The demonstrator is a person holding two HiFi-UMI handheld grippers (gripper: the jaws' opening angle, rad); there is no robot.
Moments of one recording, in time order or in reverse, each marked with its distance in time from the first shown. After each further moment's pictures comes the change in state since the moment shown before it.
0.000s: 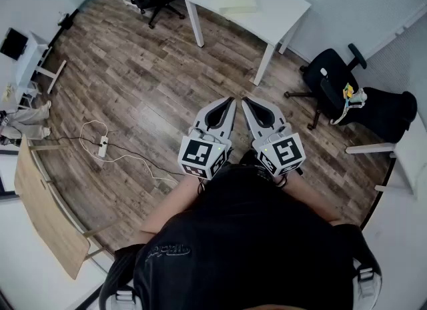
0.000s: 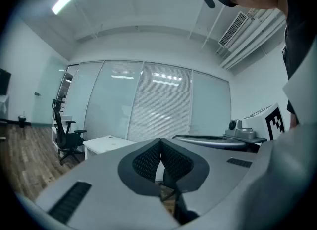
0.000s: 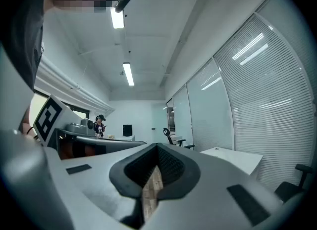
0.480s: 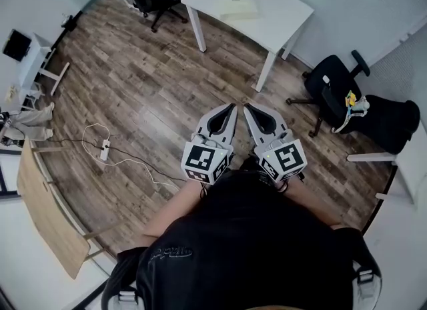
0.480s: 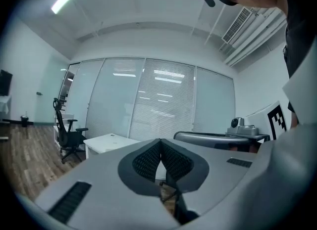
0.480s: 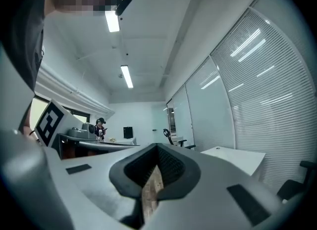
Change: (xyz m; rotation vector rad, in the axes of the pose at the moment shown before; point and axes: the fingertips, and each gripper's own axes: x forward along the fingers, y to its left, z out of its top) left arm 0.042 0.005 -0.003 -0.010 0.024 0.030; right arm 0.009 -0.038 0.002 0.028 -0.020 0.032
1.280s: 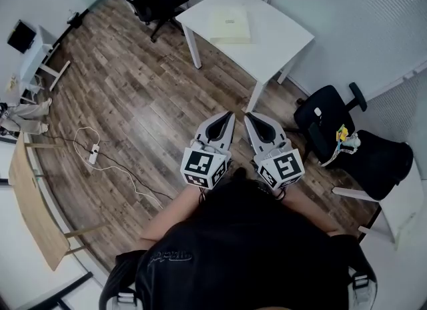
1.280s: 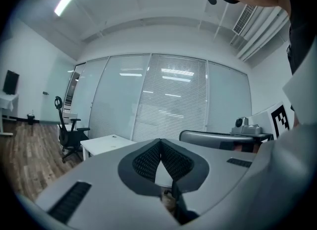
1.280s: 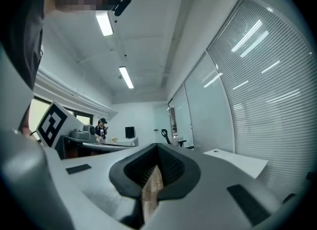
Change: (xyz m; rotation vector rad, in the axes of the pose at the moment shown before) left arm 0.167 0.000 0.016 -0.021 -0.012 0.109; right arm 0.024 -0.171 0.012 0.011 0.013 0.066
